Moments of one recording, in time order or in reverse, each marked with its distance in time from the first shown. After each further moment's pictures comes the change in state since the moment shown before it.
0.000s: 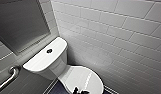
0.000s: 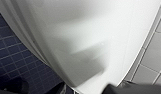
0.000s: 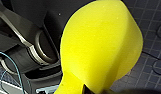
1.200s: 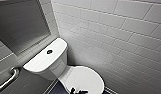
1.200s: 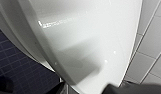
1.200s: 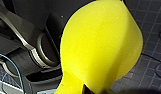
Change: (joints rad) left arm 0.017 -0.172 0.291 0.016 -0.108 0.012; right arm 0.005 0.006 0.000 -0.001 -0.002 -0.001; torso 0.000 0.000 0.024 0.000
